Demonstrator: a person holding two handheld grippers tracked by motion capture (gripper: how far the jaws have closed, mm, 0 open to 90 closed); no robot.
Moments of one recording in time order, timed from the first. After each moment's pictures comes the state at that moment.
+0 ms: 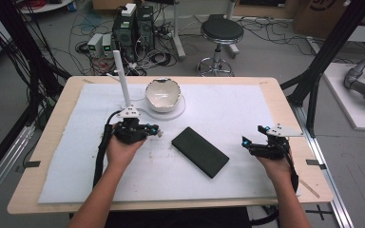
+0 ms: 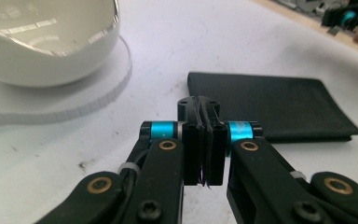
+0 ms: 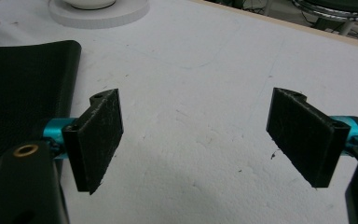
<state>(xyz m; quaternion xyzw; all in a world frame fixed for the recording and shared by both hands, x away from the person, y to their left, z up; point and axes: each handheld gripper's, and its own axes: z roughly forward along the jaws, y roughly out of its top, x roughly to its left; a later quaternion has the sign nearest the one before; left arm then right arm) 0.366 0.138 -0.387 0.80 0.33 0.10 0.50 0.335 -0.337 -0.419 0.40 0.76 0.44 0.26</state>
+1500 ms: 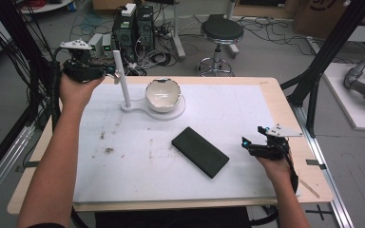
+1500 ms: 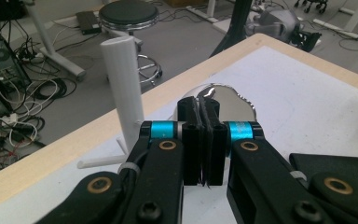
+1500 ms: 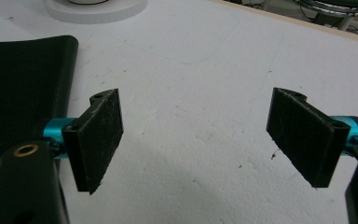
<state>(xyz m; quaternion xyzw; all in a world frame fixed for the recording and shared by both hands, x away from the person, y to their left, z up) 0.452 0.248 -0.250 0.77 0.37 0.20 0.49 0.334 -0.336 -0.420 0.41 0.76 0.43 0.26</state>
